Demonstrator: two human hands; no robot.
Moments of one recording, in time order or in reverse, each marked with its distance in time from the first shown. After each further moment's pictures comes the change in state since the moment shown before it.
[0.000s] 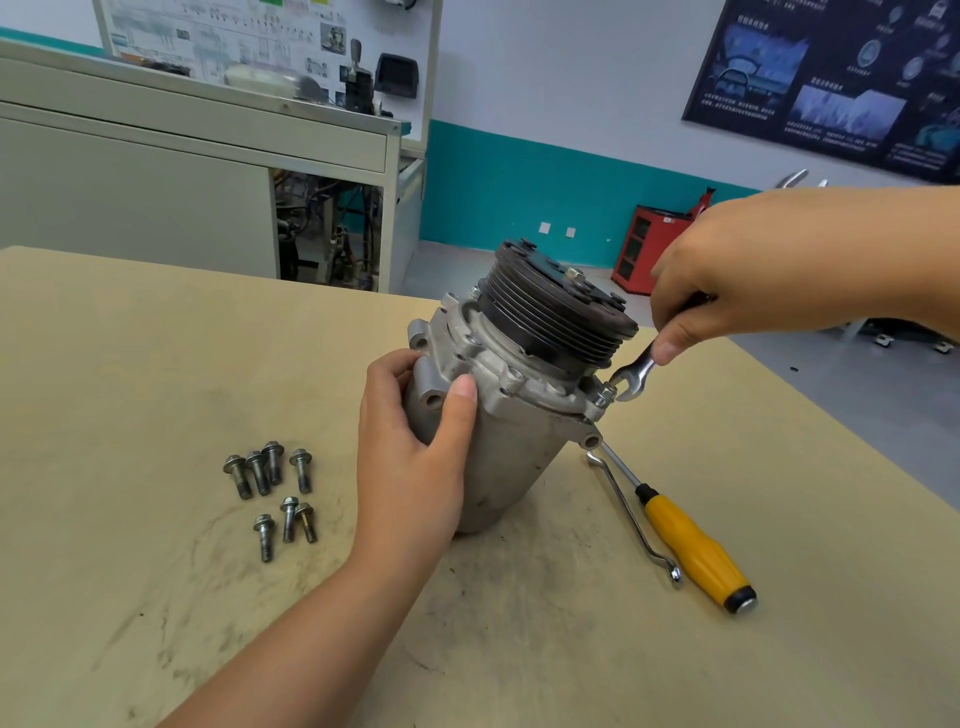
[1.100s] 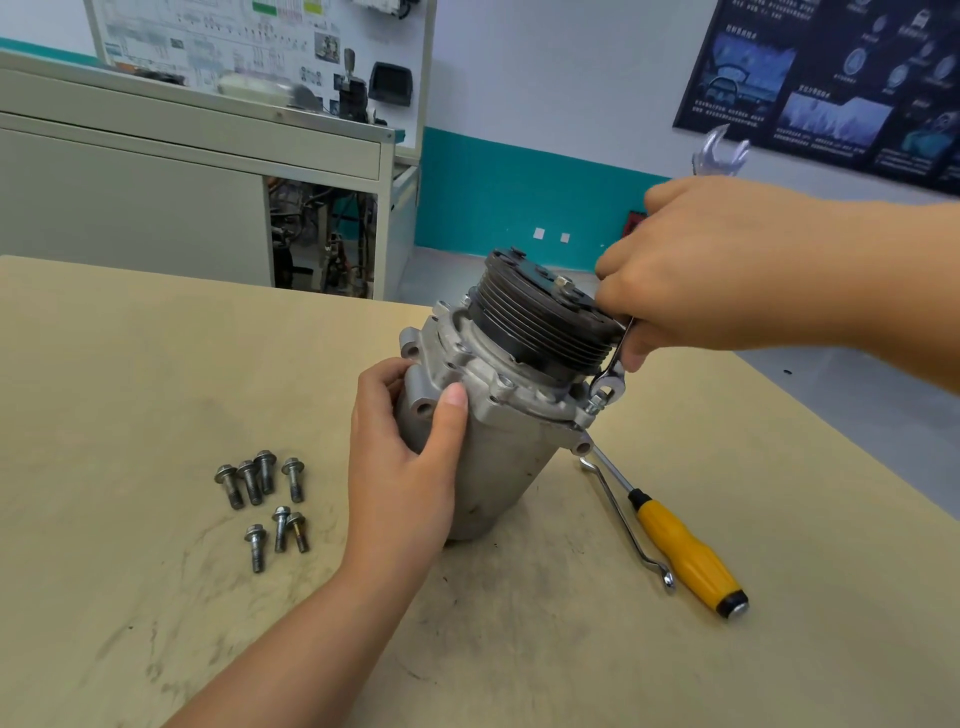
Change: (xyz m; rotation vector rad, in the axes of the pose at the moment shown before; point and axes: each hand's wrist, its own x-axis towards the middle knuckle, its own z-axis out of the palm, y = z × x) left_hand 0.000 -0.002 0.000 0.011 0.005 -0.001; right_hand 0.013 -0.016 0.004 -0.580 0.136 -0.146
